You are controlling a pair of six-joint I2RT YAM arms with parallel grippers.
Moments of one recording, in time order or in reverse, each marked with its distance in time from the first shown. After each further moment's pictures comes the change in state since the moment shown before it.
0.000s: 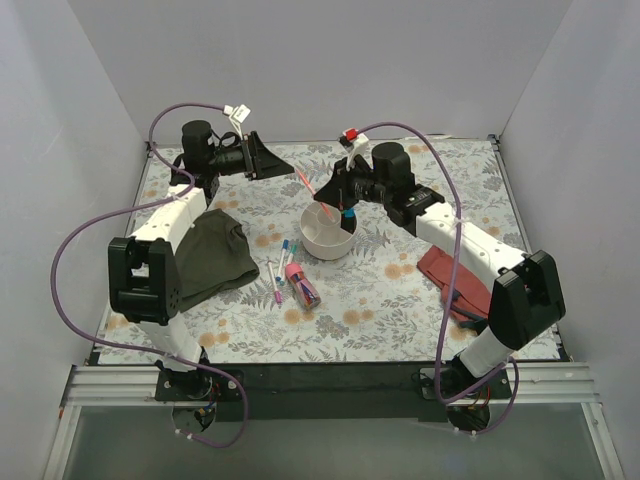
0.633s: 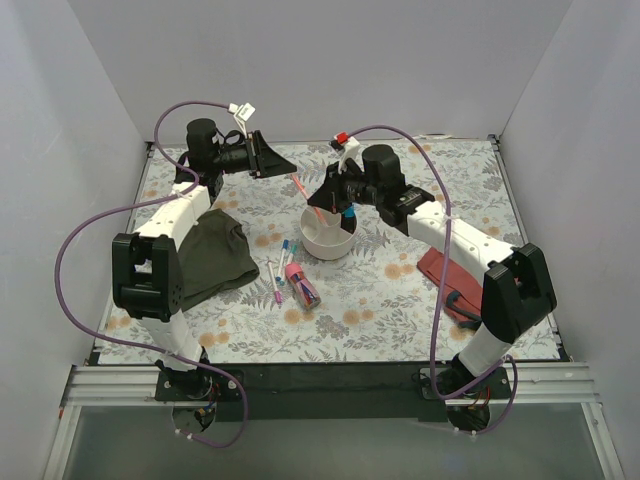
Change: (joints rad) left arm -0.021 0.036 0.026 0.021 0.006 -0.009; right arm 0.027 0.058 0.025 0.002 -0.003 0.024
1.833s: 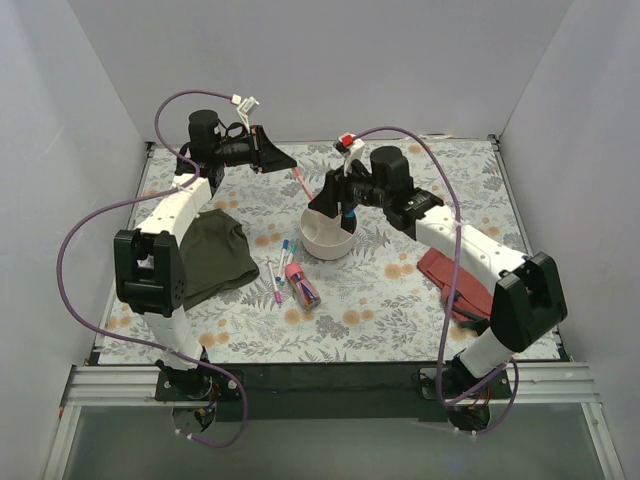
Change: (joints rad) left arm -0.005 0.032 0.089 -0.101 0.003 0.152; right arm -0.005 -0.047 -0.027 0.011 -0.013 -0.068
